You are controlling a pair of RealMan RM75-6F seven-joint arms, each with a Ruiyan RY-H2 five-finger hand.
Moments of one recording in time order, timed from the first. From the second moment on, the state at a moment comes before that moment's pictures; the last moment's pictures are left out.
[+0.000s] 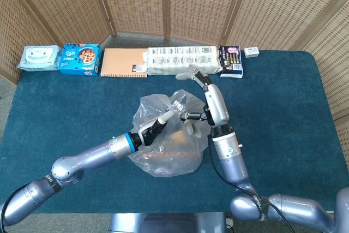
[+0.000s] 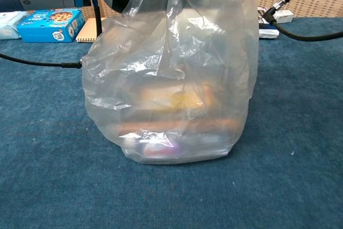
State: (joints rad) left arm -0.51 -1.74 -1.05 -1.65 0.65 -0.27 -0.21; right arm 0.74 -1.59 0.53 -1.83 -1.13 1.28 0.12
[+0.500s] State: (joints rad) left arm -0.51 -1.73 -1.05 -1.66 0.61 -0.22 -0.28; right arm 0.74 -1.57 0.53 -1.80 -1.09 1.23 0.12
